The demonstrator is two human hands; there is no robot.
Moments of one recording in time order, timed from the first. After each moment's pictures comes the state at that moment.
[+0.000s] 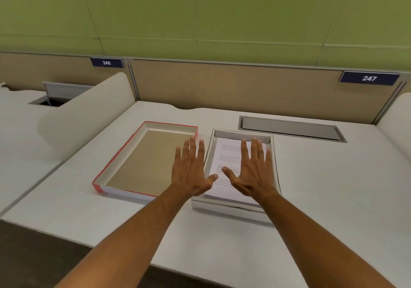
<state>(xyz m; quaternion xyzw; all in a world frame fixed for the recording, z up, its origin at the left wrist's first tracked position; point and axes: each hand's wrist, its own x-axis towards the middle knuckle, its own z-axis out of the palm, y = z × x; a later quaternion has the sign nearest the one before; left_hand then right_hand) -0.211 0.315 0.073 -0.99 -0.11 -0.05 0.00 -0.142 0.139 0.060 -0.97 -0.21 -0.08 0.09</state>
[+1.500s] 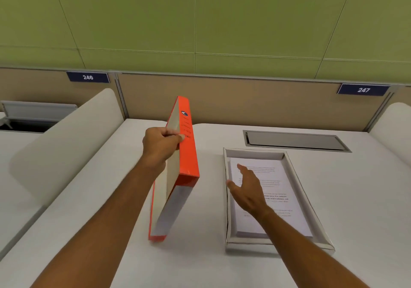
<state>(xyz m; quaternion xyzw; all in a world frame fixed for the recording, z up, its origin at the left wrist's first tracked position) -0.151 0.493 0.177 -0.72 -0.22 -0.18 -0.63 -0.125 0.266 0.051 -0.91 -0.07 0.03 0.41</state>
